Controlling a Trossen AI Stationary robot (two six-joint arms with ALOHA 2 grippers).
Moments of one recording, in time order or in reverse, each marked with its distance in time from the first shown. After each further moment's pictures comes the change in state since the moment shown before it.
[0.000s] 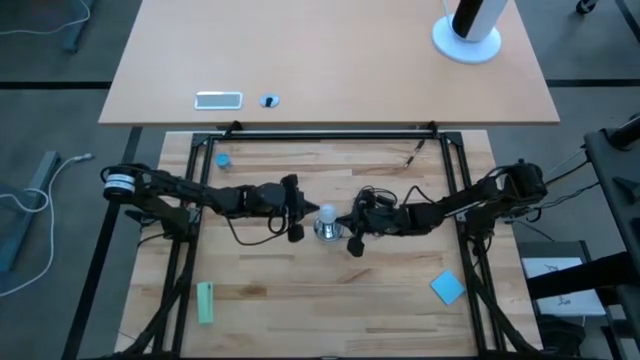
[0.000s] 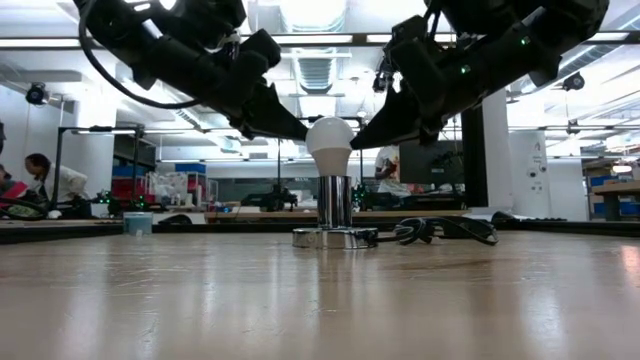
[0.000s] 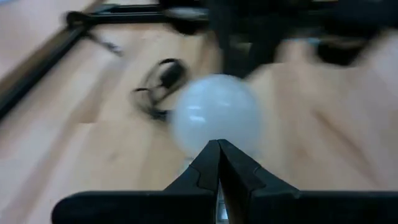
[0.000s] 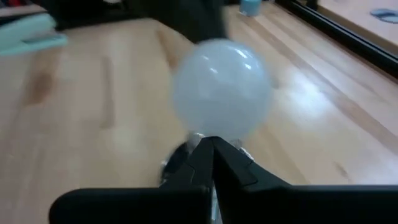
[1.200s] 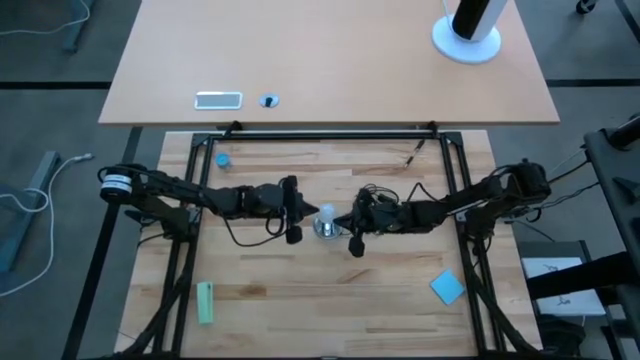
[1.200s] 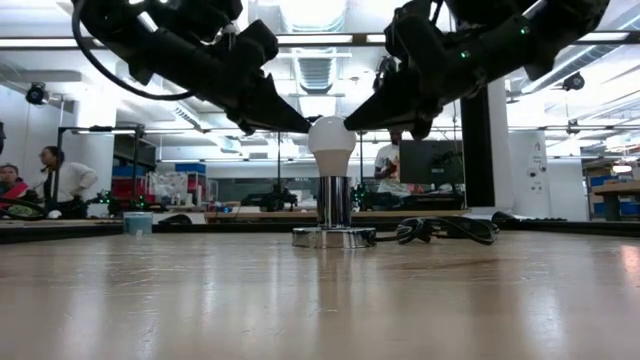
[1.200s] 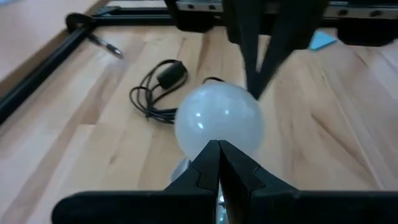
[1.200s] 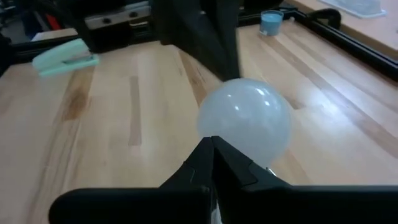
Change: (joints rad) left arm 0.000 -0.025 0.001 -0.002 0.014 -0.013; right arm 0.002 -0.038 0.003 0.039 -0.098 -0.018
